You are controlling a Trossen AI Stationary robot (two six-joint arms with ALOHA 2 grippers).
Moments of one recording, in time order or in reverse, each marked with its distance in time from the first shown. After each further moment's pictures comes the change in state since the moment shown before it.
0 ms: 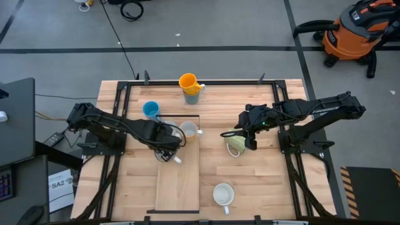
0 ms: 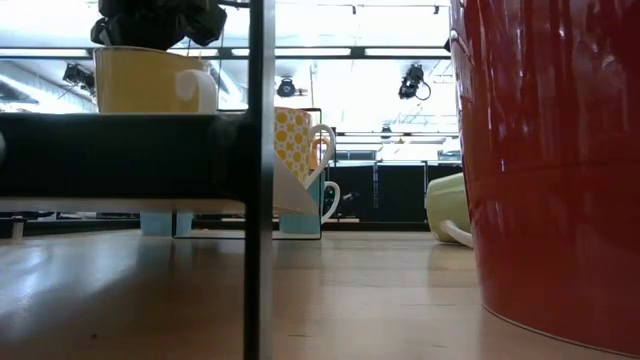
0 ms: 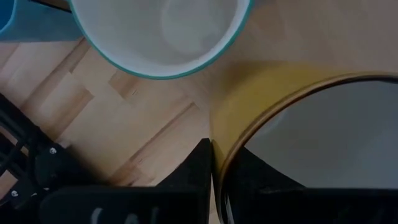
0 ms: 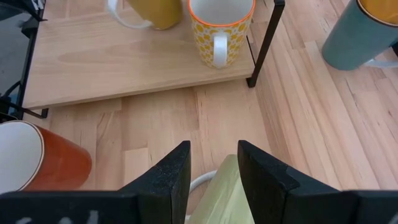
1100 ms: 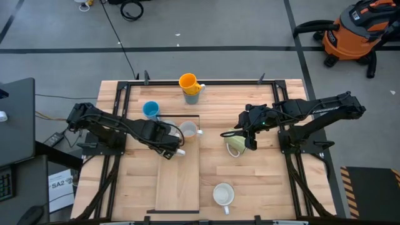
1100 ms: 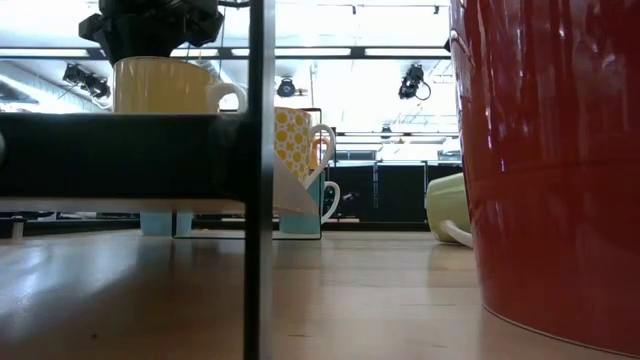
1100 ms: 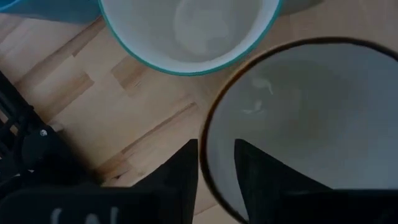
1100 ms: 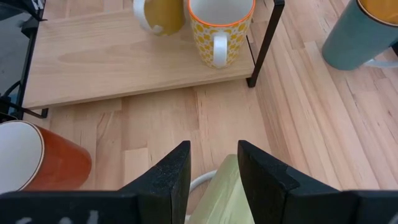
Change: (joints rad) left arm 0.000 -0.001 0.000 -0.006 -0.007 -0.142; right arm 0.000 0.000 0.000 -0.001 0.000 0.000
